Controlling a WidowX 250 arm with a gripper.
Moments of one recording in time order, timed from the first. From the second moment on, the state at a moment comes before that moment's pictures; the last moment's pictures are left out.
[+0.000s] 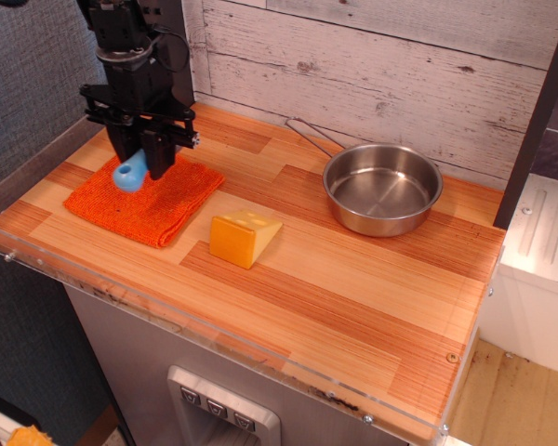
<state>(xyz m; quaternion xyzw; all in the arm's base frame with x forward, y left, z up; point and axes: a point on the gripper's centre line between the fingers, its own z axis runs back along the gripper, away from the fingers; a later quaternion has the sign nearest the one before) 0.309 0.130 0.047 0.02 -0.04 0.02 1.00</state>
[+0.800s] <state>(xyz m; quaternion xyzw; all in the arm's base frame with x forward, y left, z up) 0.303 0.132 0.042 0.03 -0.02 -0.01 1.00</state>
